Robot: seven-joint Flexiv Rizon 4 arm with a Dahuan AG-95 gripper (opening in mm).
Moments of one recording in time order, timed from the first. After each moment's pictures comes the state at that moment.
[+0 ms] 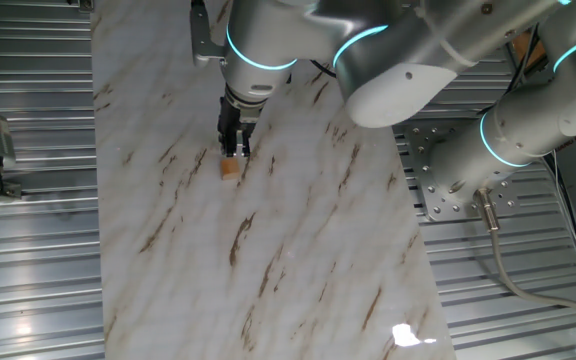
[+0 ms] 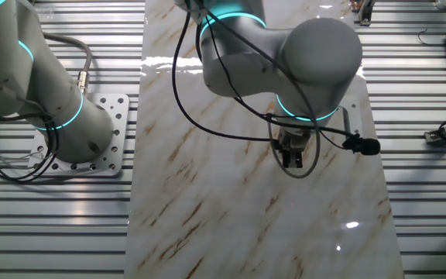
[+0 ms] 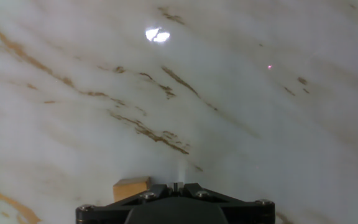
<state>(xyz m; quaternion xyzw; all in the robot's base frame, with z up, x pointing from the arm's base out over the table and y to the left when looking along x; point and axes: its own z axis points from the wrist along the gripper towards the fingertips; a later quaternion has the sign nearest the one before) 0.510 -0.056 0.023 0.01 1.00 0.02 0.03</state>
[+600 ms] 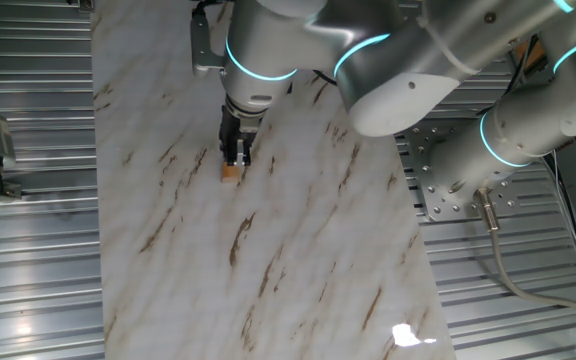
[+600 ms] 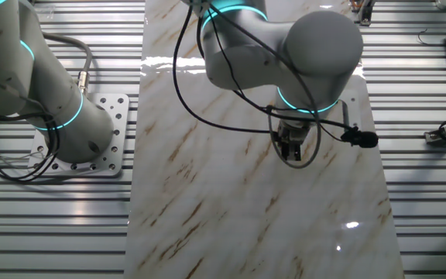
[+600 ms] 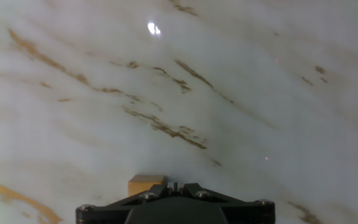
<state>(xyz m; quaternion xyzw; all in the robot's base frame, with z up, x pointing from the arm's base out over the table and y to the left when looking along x) 0.510 -0.037 0.021 0.02 1.00 0.03 0.02</state>
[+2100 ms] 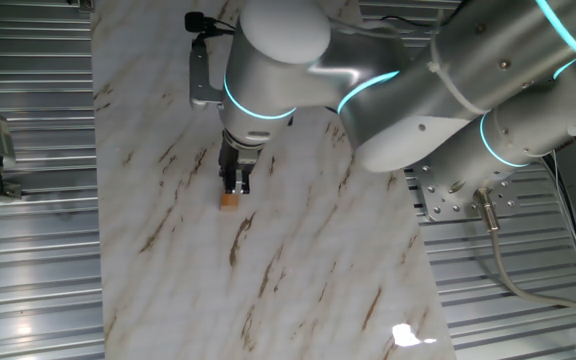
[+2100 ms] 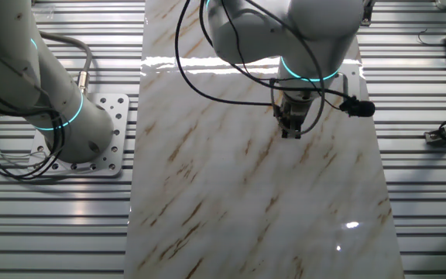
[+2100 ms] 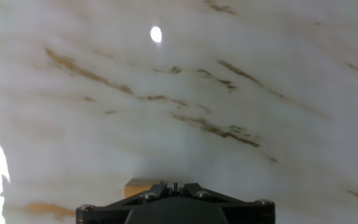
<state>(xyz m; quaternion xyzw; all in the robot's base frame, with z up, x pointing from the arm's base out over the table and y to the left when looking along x) 0.512 -0.001 0.023 0.02 1.00 0.01 0.01</state>
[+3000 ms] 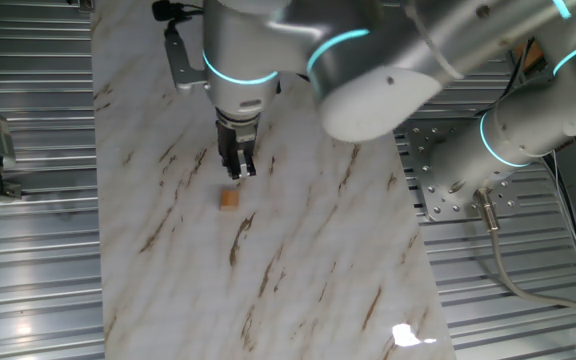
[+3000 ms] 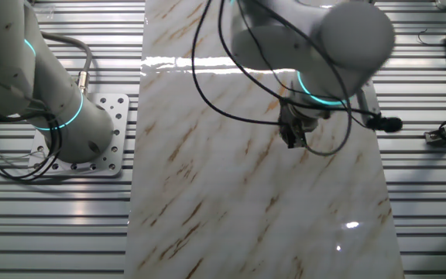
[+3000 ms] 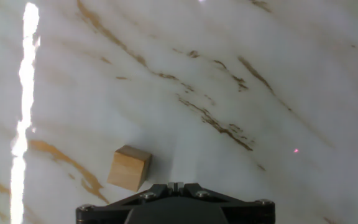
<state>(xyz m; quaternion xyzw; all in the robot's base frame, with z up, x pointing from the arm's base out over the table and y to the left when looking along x) 0.503 -0.010 0.028 -0.07 0.99 0.08 -0.05</state>
